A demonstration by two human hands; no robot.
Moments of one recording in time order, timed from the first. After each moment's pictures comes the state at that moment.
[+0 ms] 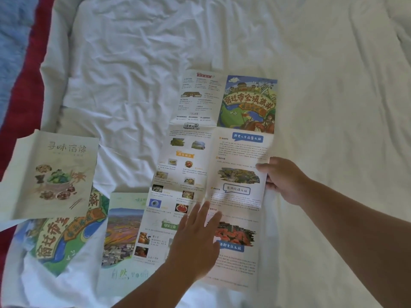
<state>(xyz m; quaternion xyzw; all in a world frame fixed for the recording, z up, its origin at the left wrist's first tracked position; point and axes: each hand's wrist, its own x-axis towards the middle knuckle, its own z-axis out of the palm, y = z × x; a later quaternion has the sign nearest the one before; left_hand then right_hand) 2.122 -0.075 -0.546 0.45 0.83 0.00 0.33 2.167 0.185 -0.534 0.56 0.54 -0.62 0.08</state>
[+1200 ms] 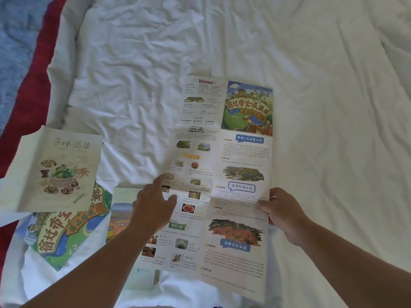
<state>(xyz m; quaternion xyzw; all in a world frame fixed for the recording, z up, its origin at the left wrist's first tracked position) 2.034 -0.098 -0.535 0.19 0.93 0.13 0.29 2.233 0.115 -0.539 0.59 0.59 -0.55 0.09</state>
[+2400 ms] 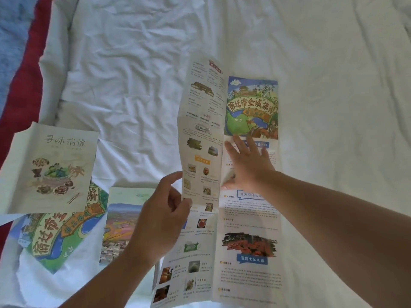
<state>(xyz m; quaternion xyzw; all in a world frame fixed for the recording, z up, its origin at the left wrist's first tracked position) 2.066 -0.086 -0.490 0.20 0.85 0.37 0.30 2.123 0.143 -0.556 0.23 0.93 -0.16 0.25</state>
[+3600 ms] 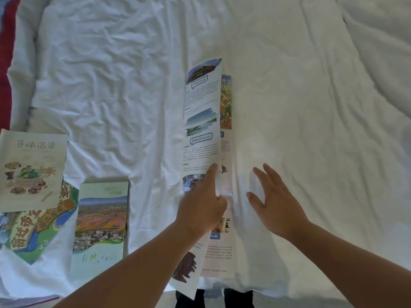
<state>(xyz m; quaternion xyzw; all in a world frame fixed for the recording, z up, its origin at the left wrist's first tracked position) 2.178 0.027 -0.491 0.32 0.86 0.17 0.35 2.324 0.152 -0.518 0.38 0.86 -0.32 0.11</state>
